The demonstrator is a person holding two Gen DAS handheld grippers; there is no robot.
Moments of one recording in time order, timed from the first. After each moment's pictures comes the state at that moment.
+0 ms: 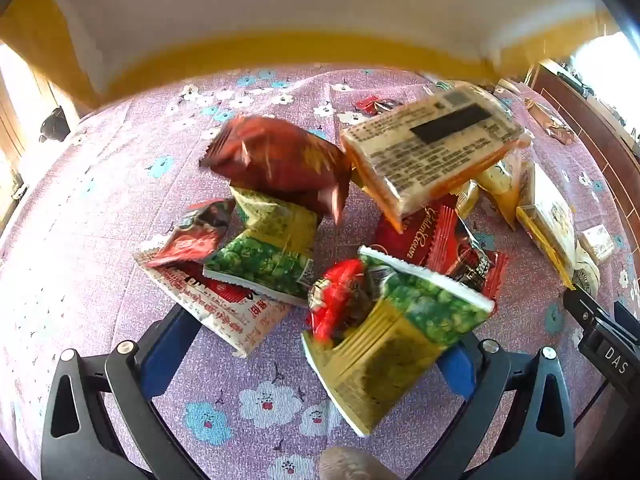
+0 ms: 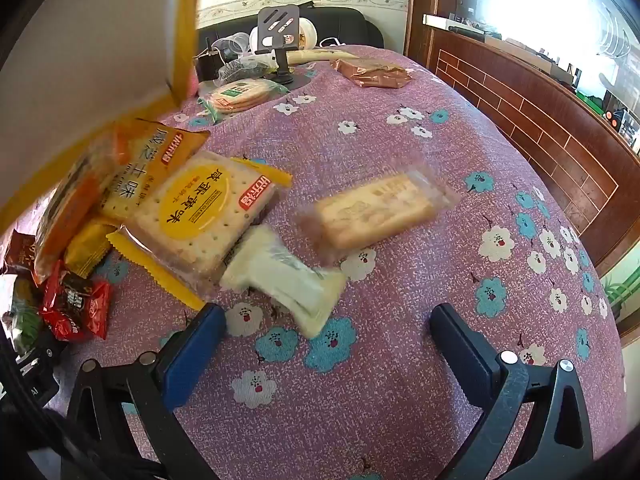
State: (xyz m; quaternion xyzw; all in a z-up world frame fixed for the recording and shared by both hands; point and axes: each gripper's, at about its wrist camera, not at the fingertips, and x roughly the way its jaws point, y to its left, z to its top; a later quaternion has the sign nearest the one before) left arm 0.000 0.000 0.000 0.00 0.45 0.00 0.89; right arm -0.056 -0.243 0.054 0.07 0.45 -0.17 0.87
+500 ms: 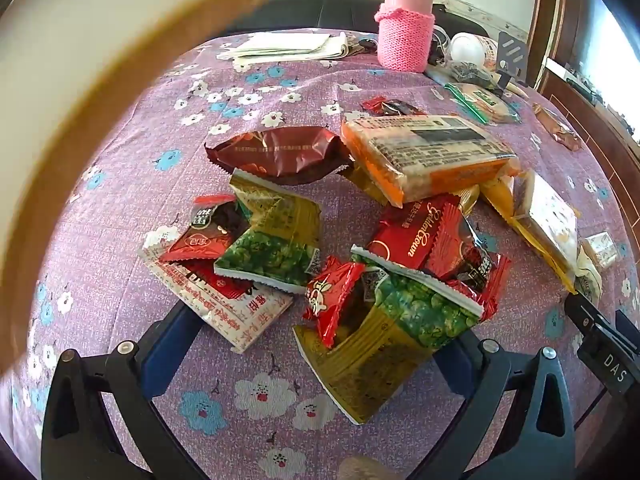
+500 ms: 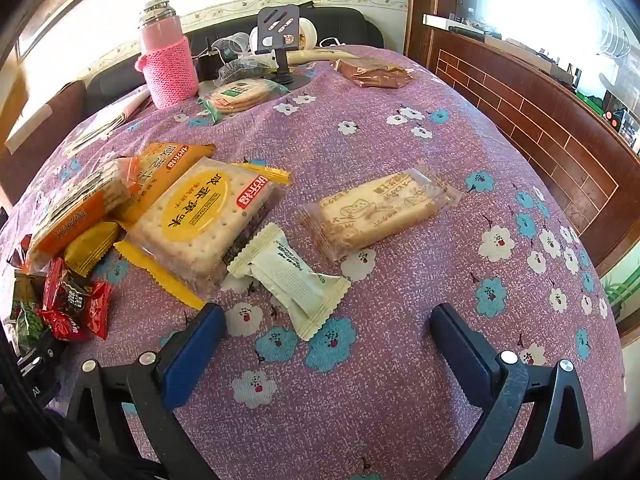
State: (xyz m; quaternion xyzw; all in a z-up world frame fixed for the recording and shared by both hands) left arm -0.003 0.002 0.001 0.00 0.45 0.01 0.89; right arm -0.056 -0.243 0.054 0.07 0.45 -0.17 0.87
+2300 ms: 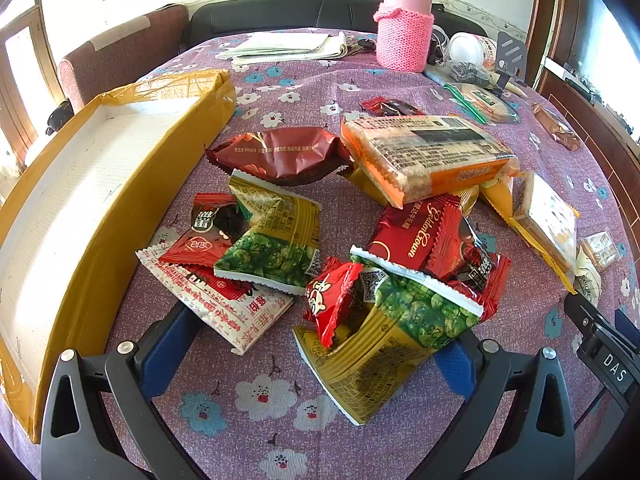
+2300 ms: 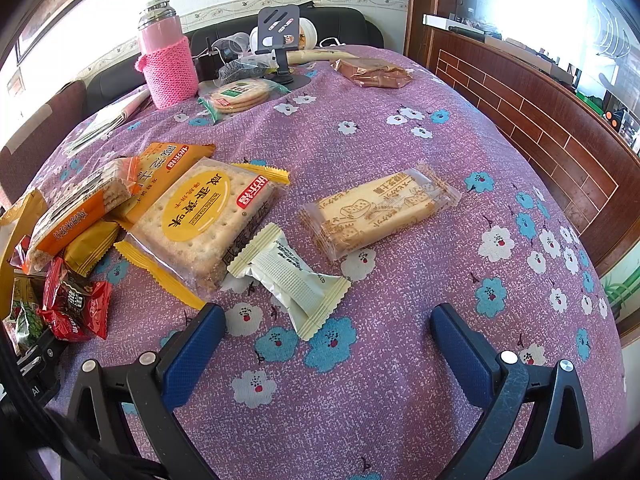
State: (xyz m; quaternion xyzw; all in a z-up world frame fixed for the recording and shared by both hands) left arm -0.004 -0.001 0.000 -0.01 0.45 0.01 0.89; right arm -0.056 -0.243 0.054 0.07 0.45 -0.17 0.87
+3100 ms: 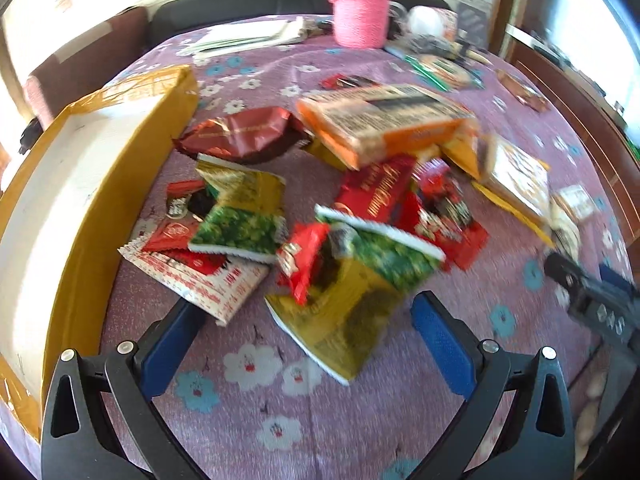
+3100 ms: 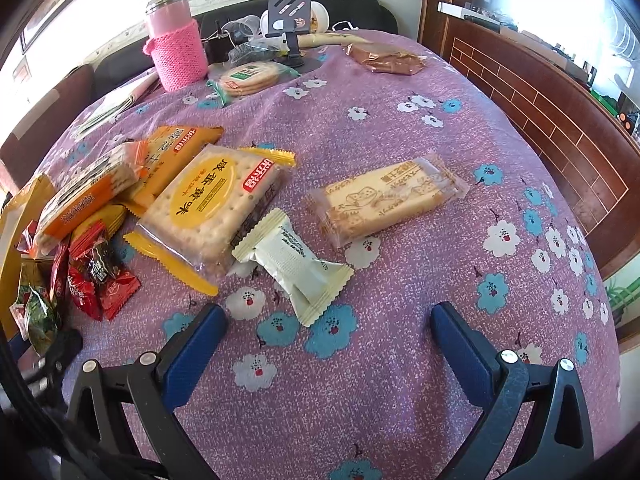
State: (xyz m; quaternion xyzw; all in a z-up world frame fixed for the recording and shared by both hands) left arm -0.016 -0.011 0.002 0.03 0.48 -0.06 0.87; right arm -0.057 -0.242 0.056 0.06 0.48 -0.15 0.86
